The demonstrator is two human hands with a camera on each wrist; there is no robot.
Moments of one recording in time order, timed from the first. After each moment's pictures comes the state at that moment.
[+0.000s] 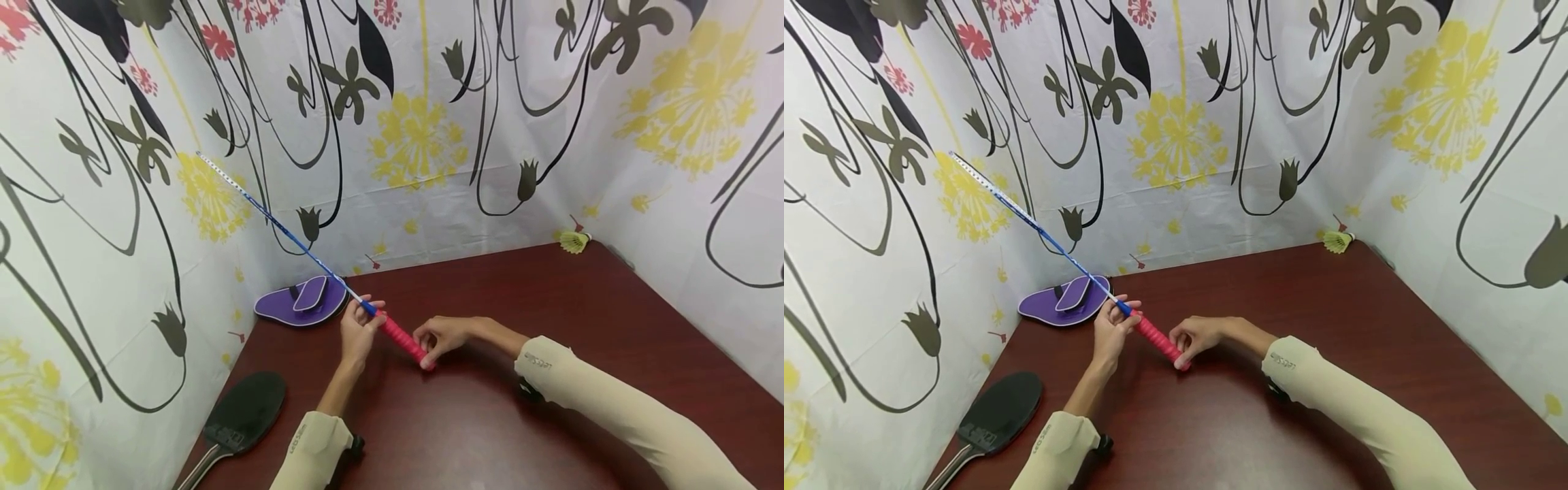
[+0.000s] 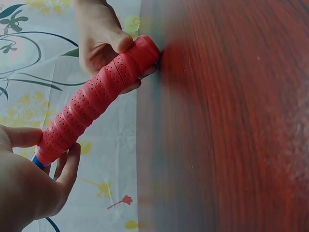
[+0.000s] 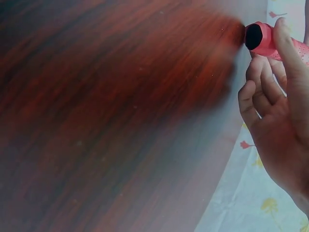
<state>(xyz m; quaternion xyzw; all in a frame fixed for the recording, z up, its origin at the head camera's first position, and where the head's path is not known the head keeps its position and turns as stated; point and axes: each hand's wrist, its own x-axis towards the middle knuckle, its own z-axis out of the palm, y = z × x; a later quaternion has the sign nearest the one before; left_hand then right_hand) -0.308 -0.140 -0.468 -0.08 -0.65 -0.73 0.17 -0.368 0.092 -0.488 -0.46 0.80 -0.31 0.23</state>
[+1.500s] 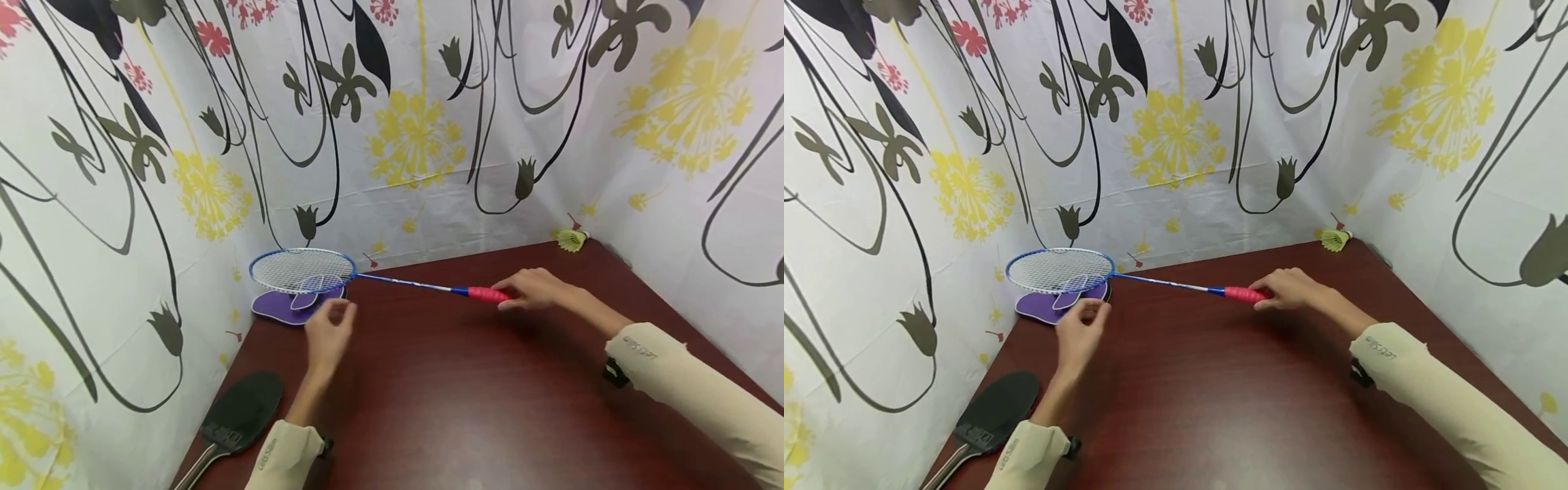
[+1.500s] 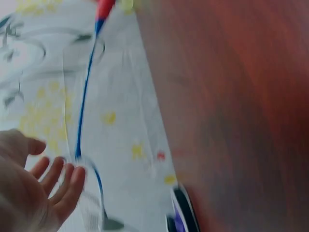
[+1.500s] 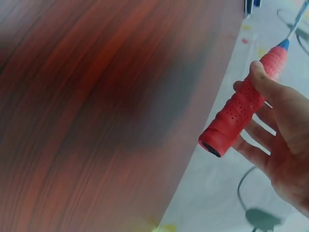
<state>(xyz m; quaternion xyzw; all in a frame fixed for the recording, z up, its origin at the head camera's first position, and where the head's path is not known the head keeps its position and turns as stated) -0.293 -0.187 -0.445 -0.11 -0.81 -0.41 0.39 -0.377 0.271 -0.446 -0.35 0.93 -0.11 -0.07</state>
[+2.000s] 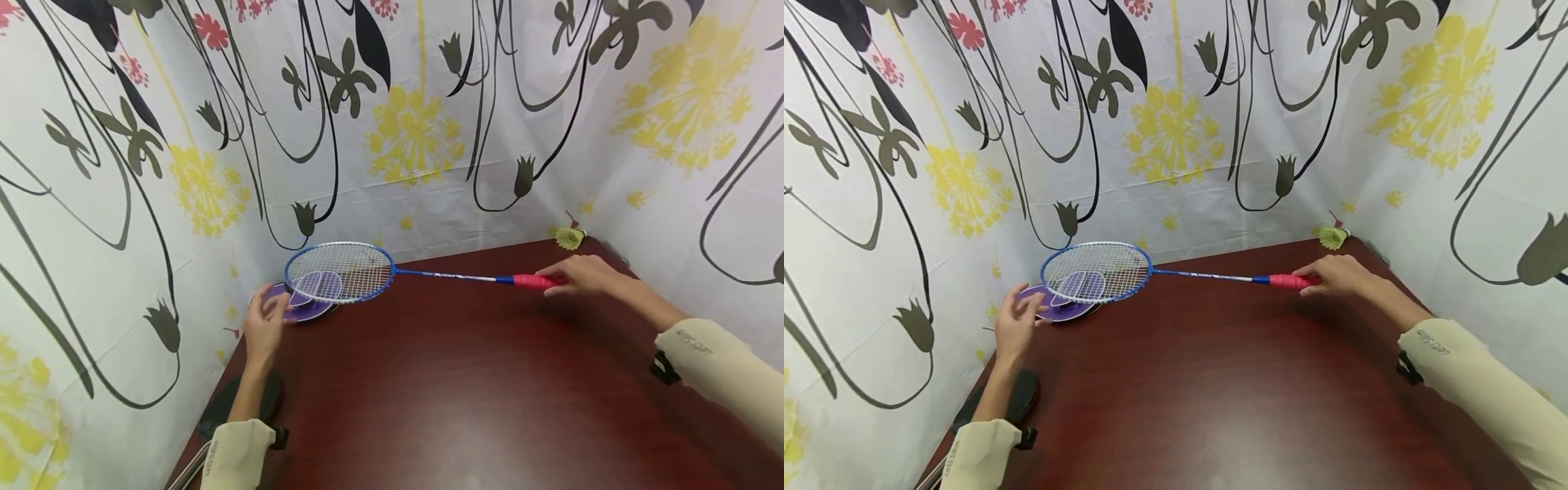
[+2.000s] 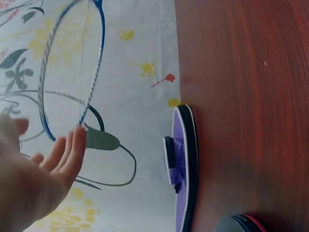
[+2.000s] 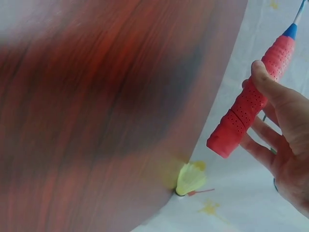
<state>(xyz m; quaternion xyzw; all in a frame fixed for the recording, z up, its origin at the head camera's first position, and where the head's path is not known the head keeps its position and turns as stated) -0.288 -0.292 -0.419 -0.04 -0.74 -0.62 0.26 -0.368 0.360 -0.439 -0.28 0.95 -0.09 -0.09</state>
